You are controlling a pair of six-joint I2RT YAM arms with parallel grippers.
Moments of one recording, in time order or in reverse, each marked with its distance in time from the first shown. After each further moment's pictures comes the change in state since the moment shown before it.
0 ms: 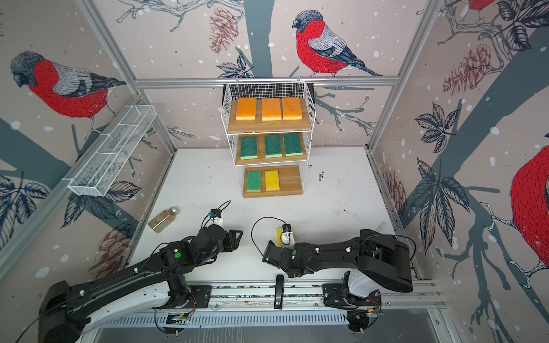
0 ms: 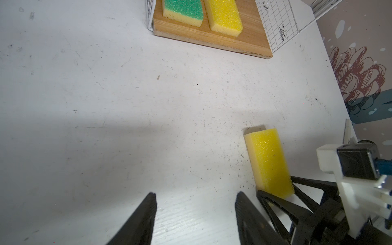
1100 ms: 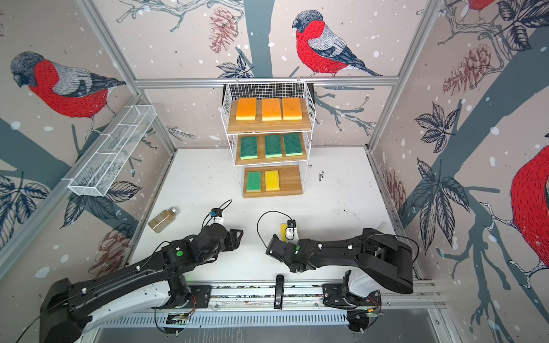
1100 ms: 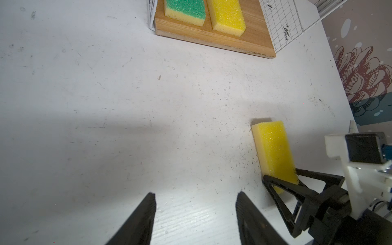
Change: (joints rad) left arm 0.003 0.030 0.015 -0.002 -0.003 -0.006; right arm -0.101 -0.031 -0.037 0.056 0.010 -0.024
